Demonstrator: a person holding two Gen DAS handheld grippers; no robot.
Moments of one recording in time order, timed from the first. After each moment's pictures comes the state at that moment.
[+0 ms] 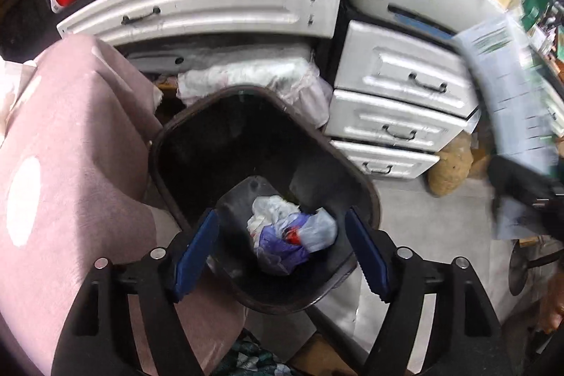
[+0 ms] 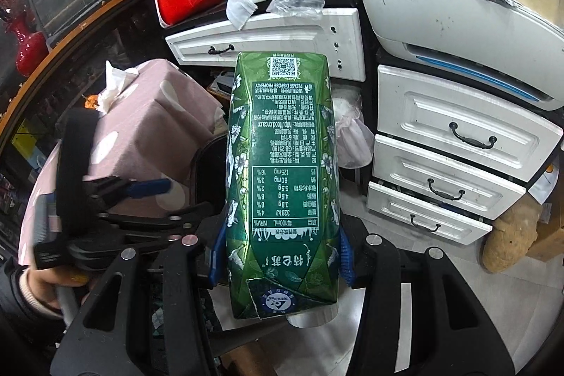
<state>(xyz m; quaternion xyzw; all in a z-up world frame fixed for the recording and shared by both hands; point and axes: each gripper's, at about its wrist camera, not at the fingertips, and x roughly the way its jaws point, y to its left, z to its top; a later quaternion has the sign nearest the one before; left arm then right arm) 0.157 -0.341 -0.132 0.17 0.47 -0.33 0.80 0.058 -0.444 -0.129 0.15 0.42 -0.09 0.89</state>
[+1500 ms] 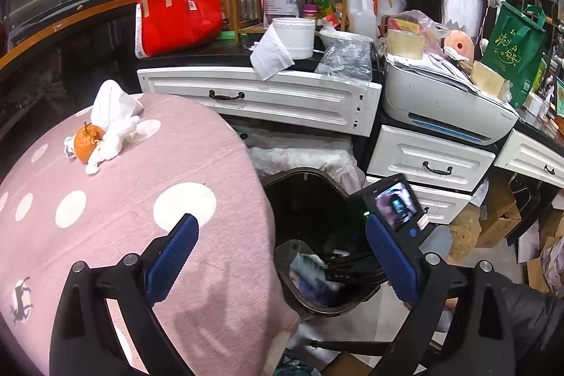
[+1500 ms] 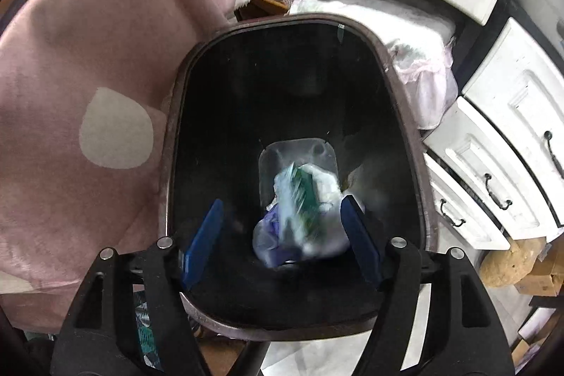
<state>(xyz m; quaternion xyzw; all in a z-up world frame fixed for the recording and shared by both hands) 0.126 -0.233 -0.035 0.10 0.33 -0.28 0.90 0.183 -0.375 -0.257 0.06 0.57 -0.03 0.82</state>
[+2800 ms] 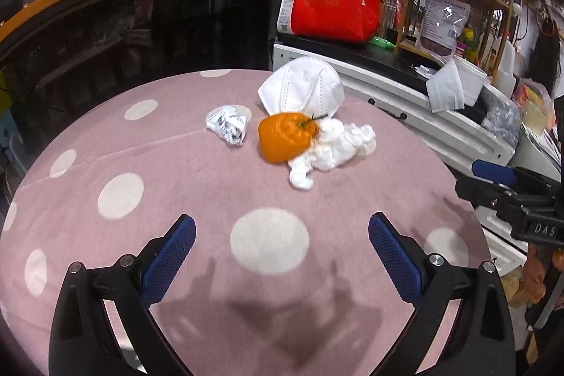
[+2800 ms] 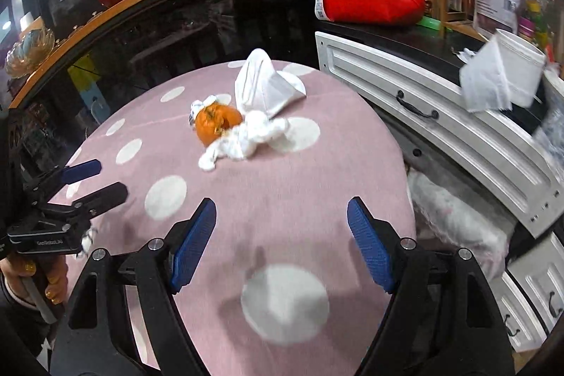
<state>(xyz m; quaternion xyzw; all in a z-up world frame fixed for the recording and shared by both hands) 0.285 -0.034 -0.026 0.02 0.37 -0.13 0.92 0.319 -0.203 -0.084 0.04 0.41 0.11 0.90</state>
